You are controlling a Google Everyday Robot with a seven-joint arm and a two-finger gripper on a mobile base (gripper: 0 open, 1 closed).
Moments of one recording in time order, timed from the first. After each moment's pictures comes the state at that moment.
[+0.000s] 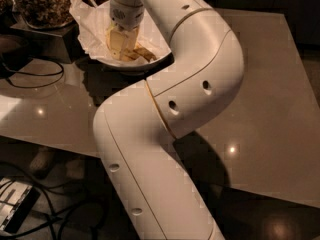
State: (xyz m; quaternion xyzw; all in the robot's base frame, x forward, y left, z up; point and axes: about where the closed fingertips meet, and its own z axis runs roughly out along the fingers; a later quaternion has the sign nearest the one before) arm 0.728 0.088 0.882 -0.53 0.84 0.08 0.09
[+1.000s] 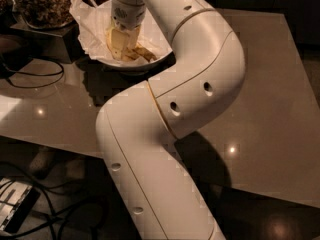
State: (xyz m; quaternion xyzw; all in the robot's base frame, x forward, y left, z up) arm 0.731 0.086 0.884 -0.53 0.84 0.08 0.10
